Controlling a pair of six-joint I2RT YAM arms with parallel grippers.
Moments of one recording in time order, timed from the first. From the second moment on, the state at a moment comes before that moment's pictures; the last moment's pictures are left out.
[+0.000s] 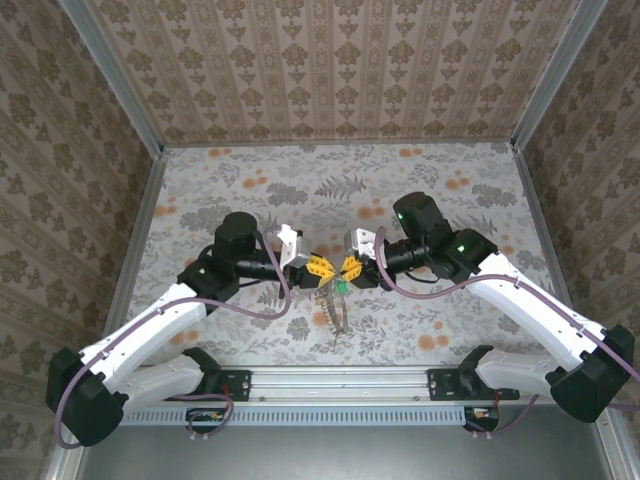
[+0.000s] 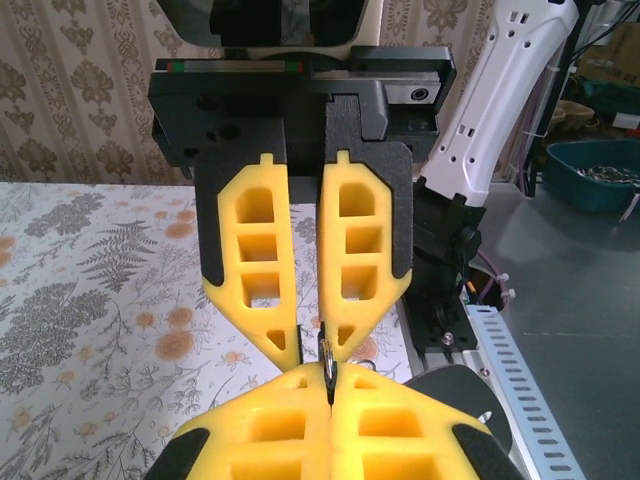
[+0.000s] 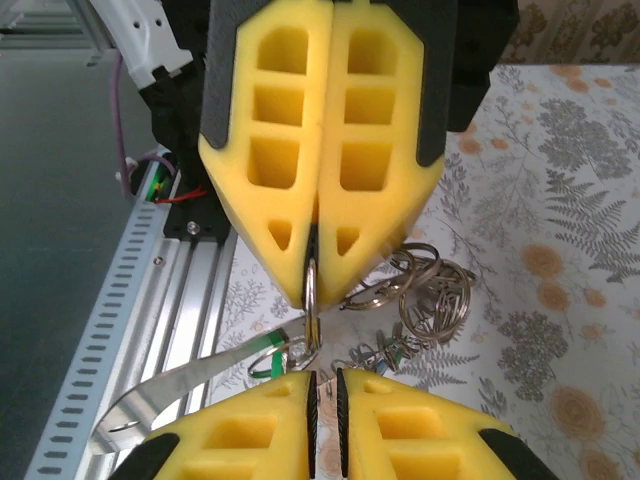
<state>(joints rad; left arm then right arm) -0.72 1.01 0.77 -0.05 0.96 0.21 0.63 1.16 1.09 -0.65 -0.76 -0.57</state>
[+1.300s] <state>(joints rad) -0.76 1.03 0.65 0.28 0.85 0.07 0.64 1.18 0.93 -0.31 -0.81 -0.36</state>
